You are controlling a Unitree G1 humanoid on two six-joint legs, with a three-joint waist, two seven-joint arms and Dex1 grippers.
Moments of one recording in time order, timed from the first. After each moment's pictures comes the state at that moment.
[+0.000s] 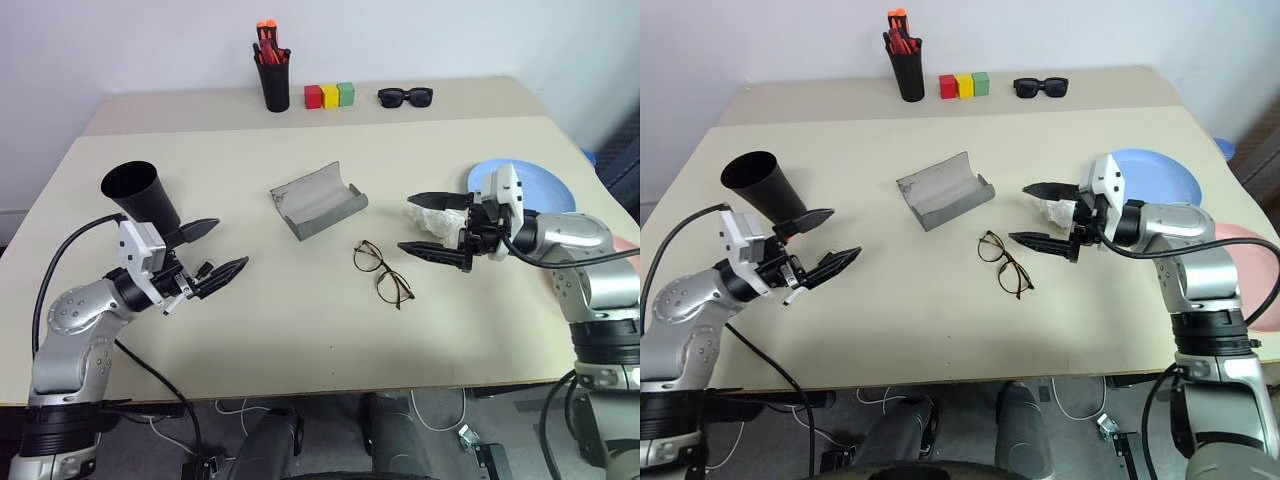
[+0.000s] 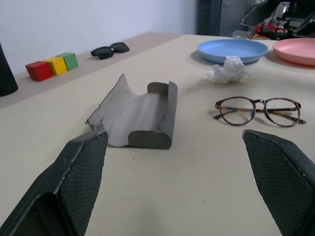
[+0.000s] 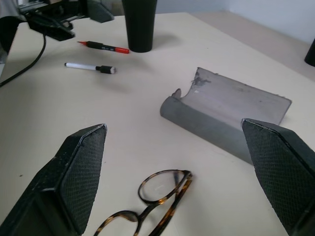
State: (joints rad) left arm -0.10 0.61 0.25 -0.14 -0.53 0.12 -0.98; right arm -0.55 -0.72 -0.06 0.09 0.47 0.30 1.24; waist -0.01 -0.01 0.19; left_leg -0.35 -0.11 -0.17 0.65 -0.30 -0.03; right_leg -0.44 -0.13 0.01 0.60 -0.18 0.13
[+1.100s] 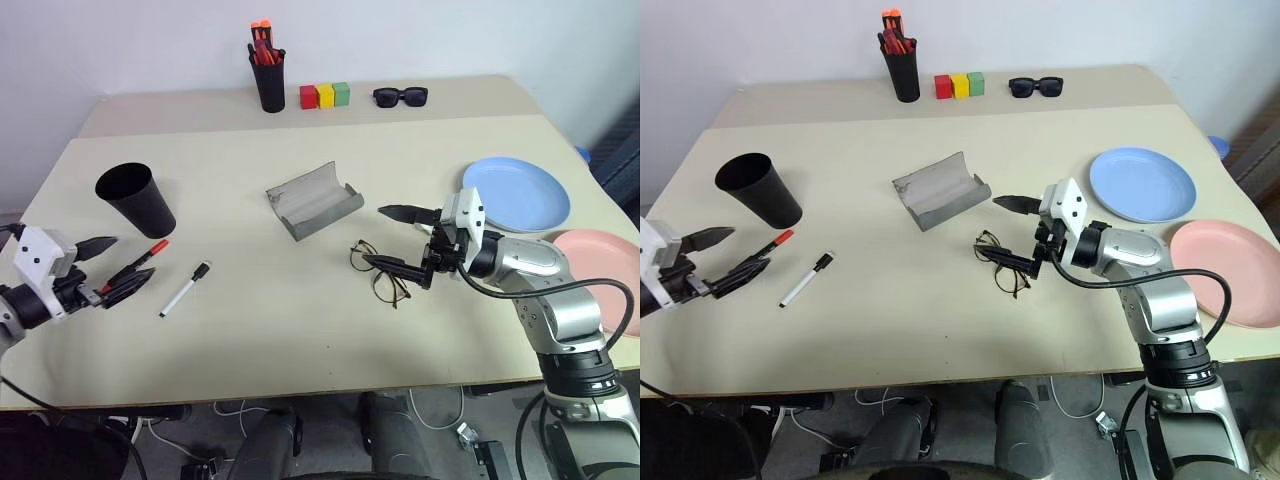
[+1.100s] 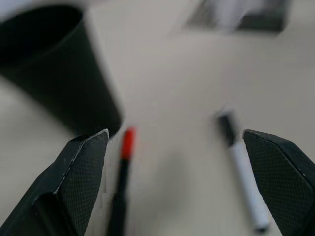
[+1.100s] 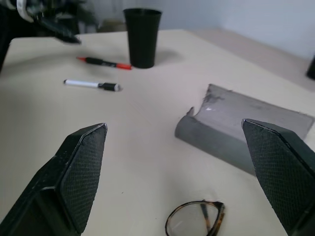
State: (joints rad) left arm 0.02 0.92 0.48 0.18 -0.42 0.18 -0.98; right arm -0.40 -0.58 -0.01 -0.18 0.45 0.33 1.00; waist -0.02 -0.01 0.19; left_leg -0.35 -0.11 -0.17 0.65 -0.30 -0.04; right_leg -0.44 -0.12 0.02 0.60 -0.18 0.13
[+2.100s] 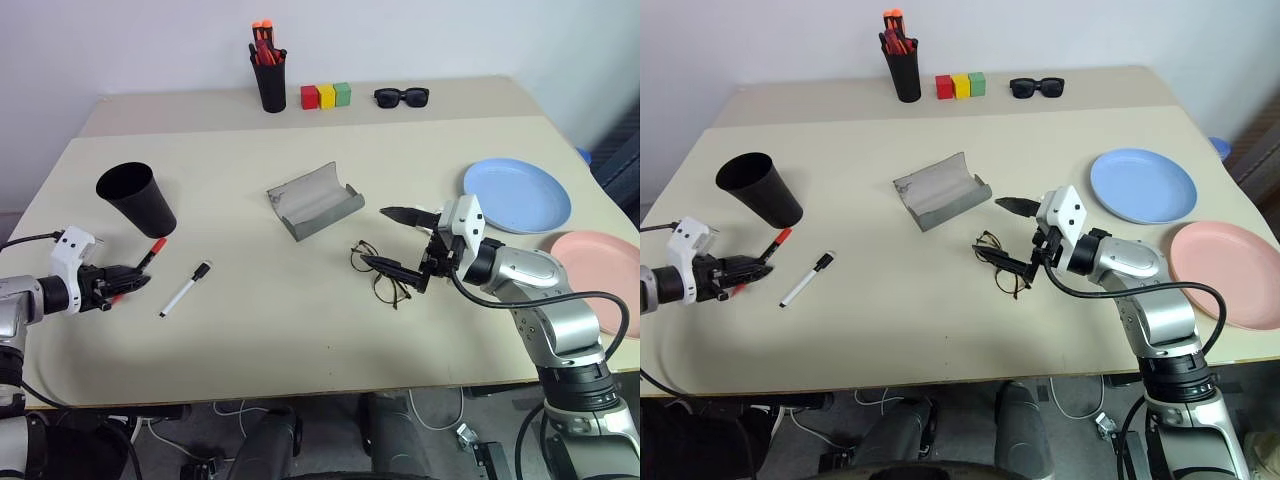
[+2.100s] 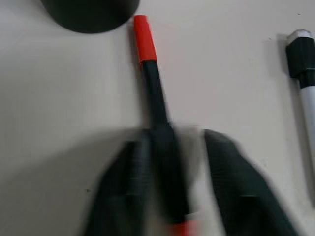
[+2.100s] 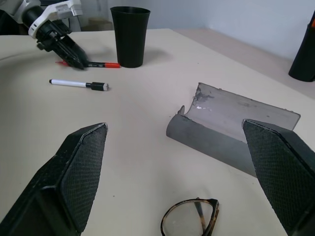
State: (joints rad) left arm -0.37 0.96 0.18 0.63 -0.26 0.39 -1.16; right arm -0.34 -0.58 -0.01 -0.23 0.43 0.32 0.92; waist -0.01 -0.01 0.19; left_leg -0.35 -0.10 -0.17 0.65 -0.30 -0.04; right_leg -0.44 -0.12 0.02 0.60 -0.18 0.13
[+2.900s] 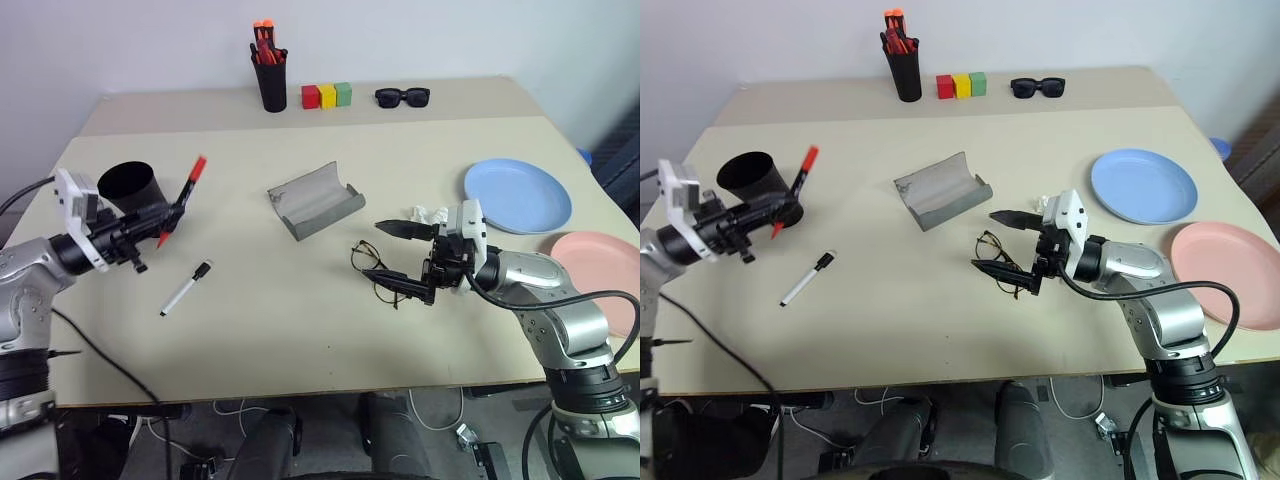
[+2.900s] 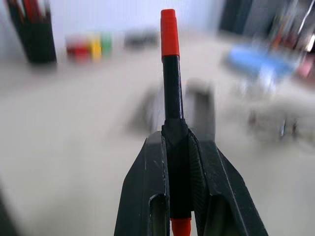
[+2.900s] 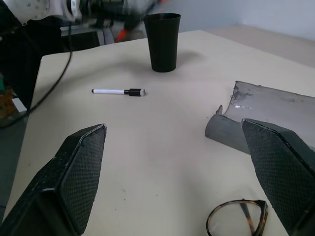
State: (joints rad) left arm -0.44 0.72 0.43 0.15 -0.62 0.38 -1.08; right arm -0.34 -0.60 -0.02 -0.24 0.56 0.40 1.01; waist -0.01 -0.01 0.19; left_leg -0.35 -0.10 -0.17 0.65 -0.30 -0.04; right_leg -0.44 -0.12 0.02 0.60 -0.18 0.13
